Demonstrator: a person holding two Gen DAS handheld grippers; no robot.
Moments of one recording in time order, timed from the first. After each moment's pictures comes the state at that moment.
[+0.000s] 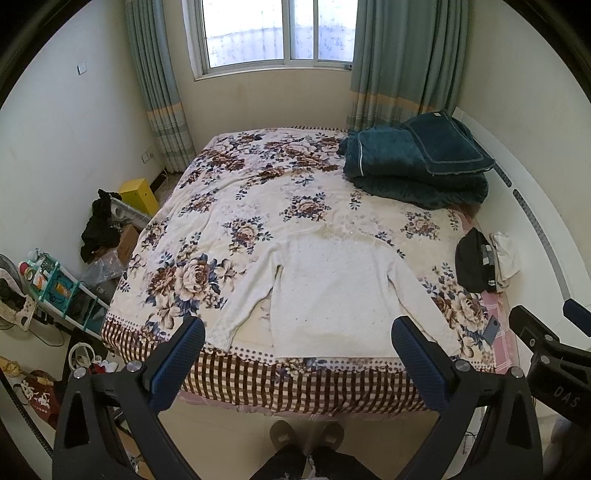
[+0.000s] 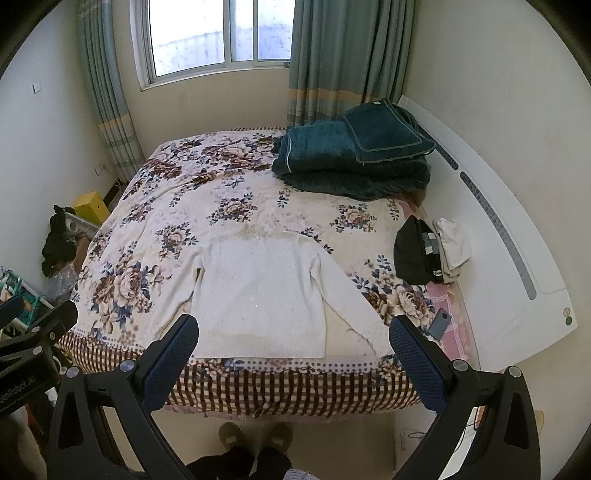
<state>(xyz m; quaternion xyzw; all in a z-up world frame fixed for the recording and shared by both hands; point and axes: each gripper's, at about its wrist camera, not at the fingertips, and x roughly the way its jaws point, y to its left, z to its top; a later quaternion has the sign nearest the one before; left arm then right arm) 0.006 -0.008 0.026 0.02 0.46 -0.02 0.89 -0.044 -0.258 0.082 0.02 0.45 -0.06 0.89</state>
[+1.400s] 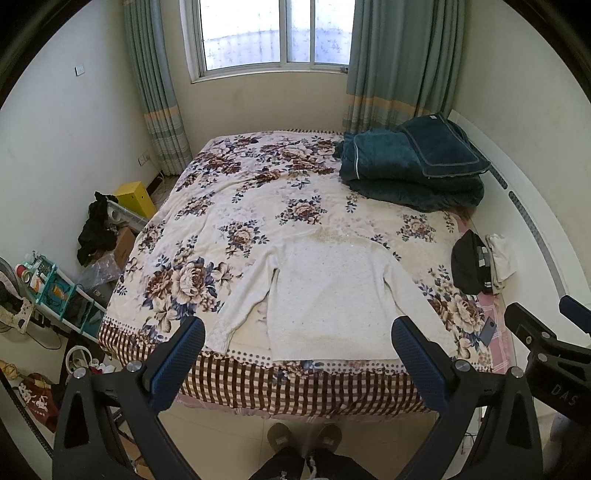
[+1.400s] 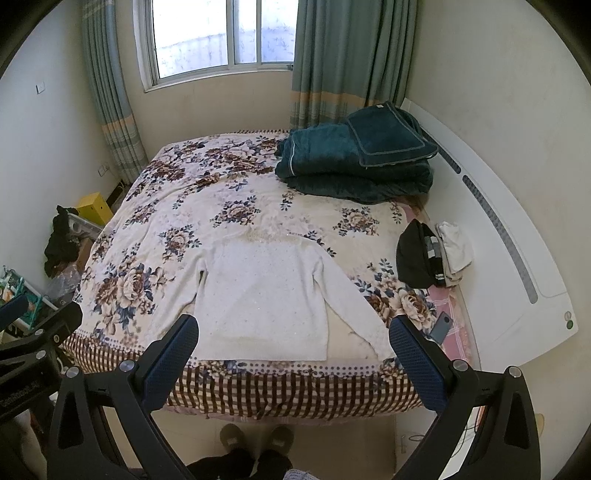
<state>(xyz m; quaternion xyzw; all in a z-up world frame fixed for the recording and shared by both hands) 0.004 -0.010 0.030 0.01 0.45 -0.03 0.89 -0.041 -0.251 0.102 0.02 0.45 -0.06 0.89</state>
